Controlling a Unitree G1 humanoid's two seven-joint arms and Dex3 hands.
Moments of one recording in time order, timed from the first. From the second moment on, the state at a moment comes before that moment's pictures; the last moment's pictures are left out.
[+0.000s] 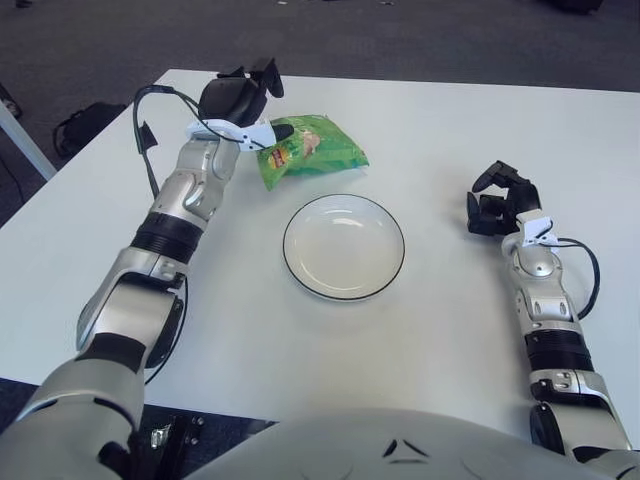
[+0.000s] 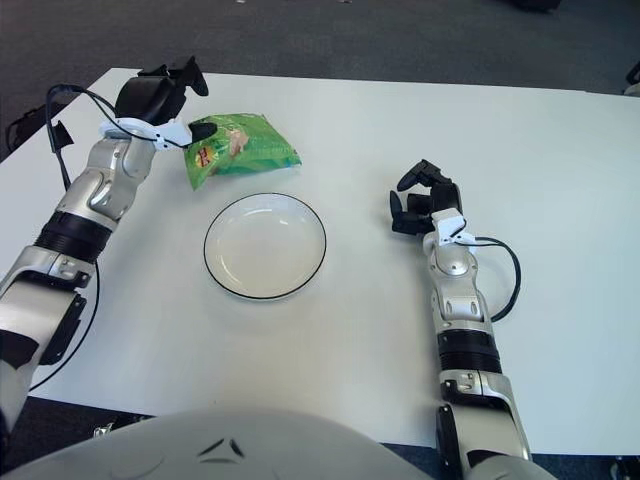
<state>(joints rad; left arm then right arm) -0.77 0.45 -0.30 0.48 0.77 -0.07 0.12 -0.19 -0.28 -0.12 0.26 -0.06 -0.07 -0.08</state>
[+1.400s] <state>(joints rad) -0.94 0.16 -0.46 0.91 0.75 0.00 0.09 -0.19 -0.29 -0.10 0.25 -0.10 -0.06 -0.09</state>
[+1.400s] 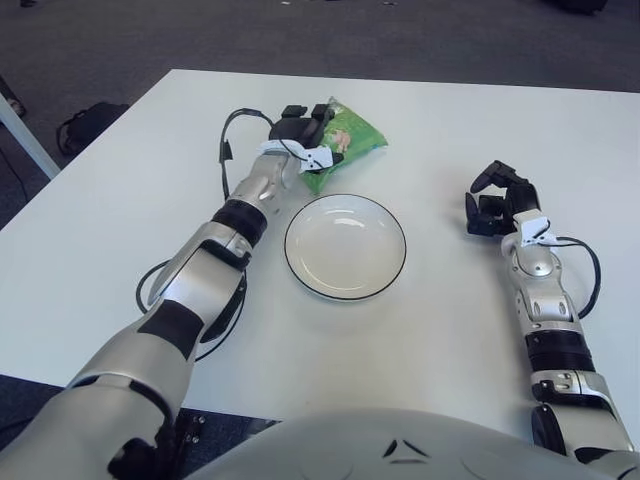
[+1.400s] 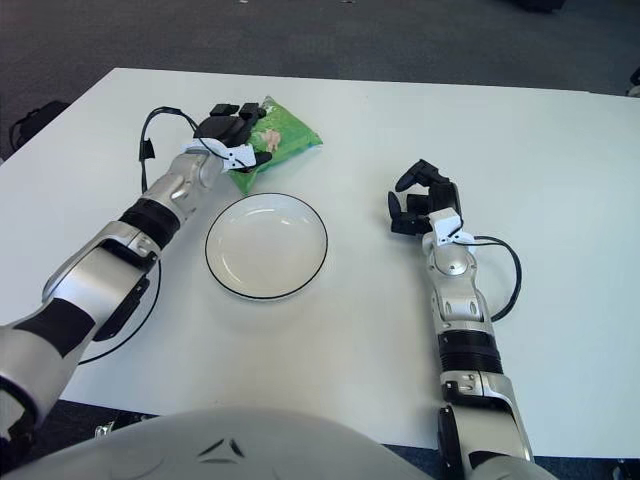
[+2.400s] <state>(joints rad) -0.82 0.34 -0.48 0.75 0.73 -0.09 -0.05 -0.18 -0.29 -0.09 0.22 -0.12 -0.04 -0.11</state>
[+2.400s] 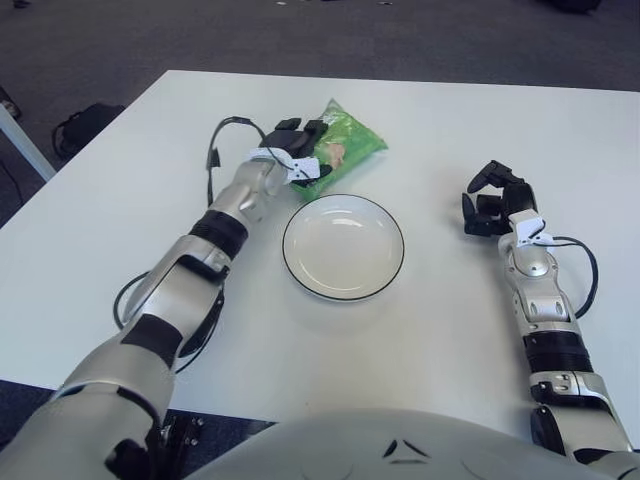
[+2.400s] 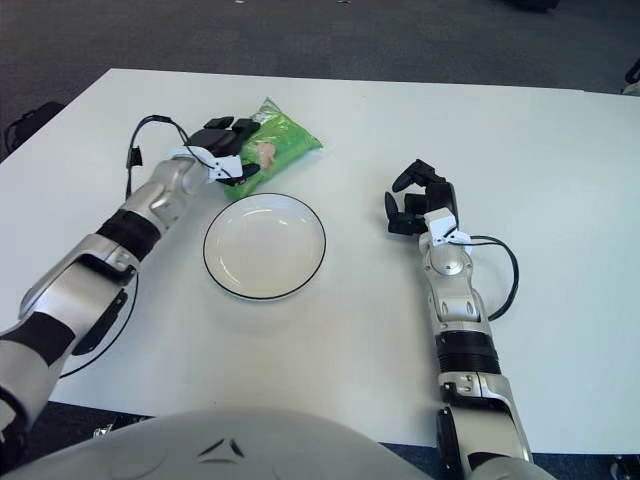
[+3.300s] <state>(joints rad) -0.72 0.71 -0.52 0.65 0.84 -0.46 0.07 -0.17 -0.29 -0.07 0.16 -0.17 0.03 -0.12</state>
